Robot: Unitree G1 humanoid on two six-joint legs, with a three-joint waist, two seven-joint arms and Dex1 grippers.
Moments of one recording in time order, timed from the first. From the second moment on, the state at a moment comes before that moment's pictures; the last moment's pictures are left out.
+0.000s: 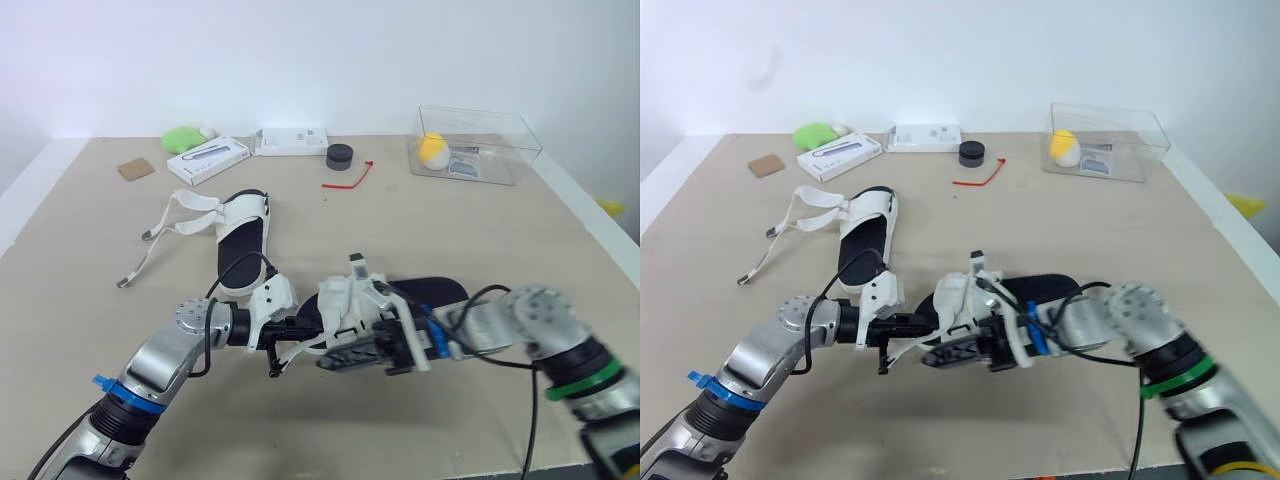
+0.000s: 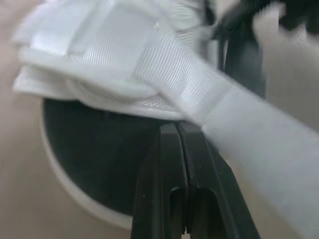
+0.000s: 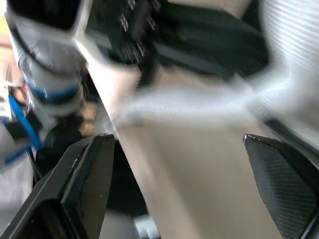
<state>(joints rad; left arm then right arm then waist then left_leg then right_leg) -0.33 0.50 -0.33 -0.22 -0.31 0.52 -0.98 -0.52 -0.63 0.33 -0.12 1.96 1.22 -0.20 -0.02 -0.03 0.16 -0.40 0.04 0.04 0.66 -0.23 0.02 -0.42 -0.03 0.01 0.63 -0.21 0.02</state>
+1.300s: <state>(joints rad) -0.34 0.48 -0.31 -0.21 -0.29 0.52 -0.98 -0.93 -0.74 0.28 0.27 1.96 1.48 -0.01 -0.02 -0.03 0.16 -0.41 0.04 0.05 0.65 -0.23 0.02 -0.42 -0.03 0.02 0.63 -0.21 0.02</state>
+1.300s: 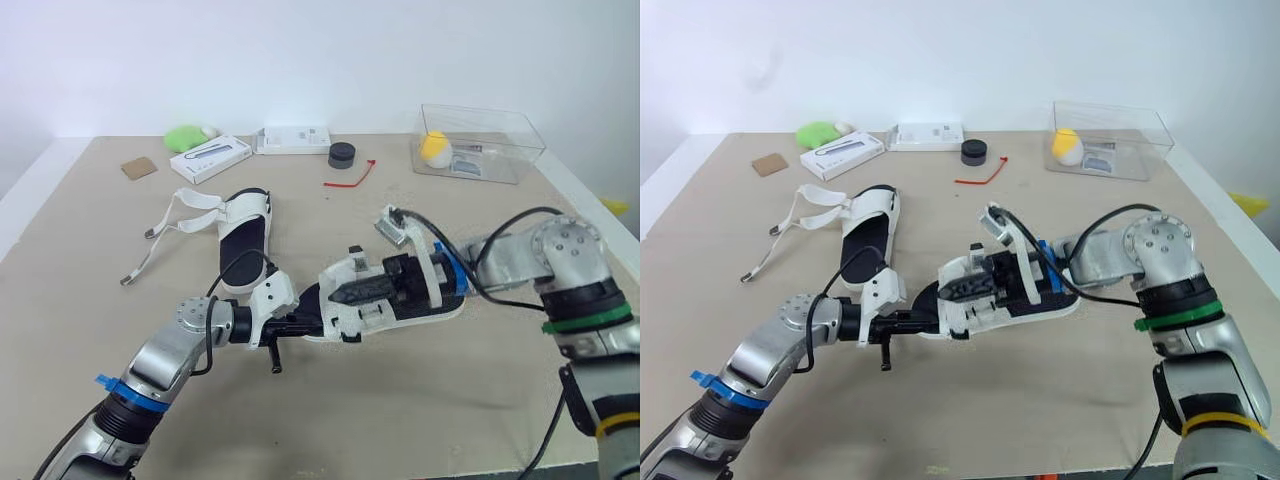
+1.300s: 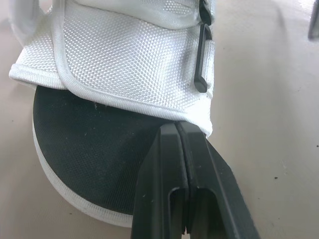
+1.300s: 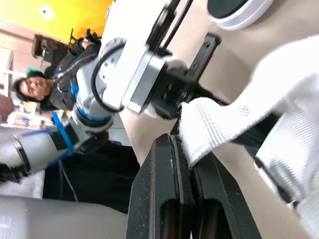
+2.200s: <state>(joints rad) -0.34 0.48 -0.32 -0.21 -0.29 0.52 -0.98 -1.03 -0.60 0.19 0.55 1.96 1.47 -0.35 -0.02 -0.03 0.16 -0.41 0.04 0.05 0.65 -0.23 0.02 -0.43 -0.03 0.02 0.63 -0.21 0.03</state>
